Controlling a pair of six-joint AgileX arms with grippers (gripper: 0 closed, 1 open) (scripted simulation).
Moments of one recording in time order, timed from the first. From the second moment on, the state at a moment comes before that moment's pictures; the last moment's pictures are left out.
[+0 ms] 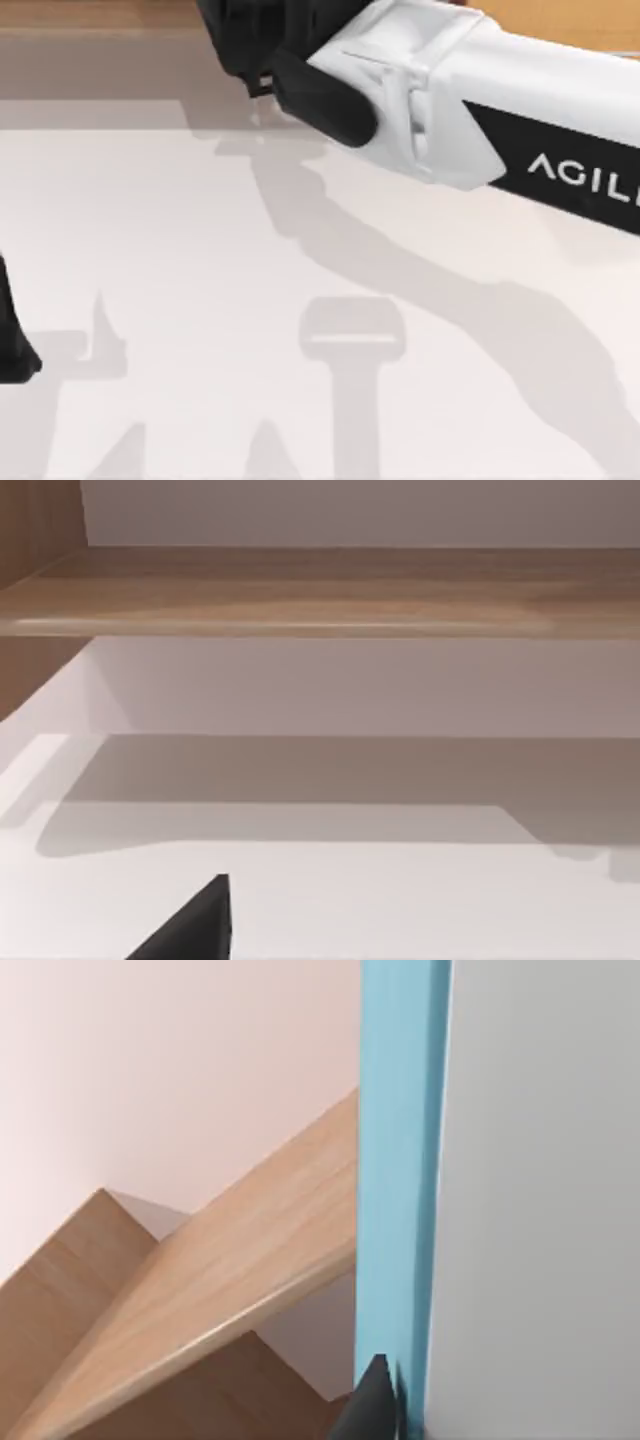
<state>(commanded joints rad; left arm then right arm) 0.00 0.00 0.00 0.00 0.00 0.00 0.92 1.97 1.77 0.26 0.62 0.72</state>
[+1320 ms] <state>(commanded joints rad) 0.00 0.00 0.00 0.00 0.00 0.00 -0.64 1.58 1.02 0.47 -0.06 1.35</state>
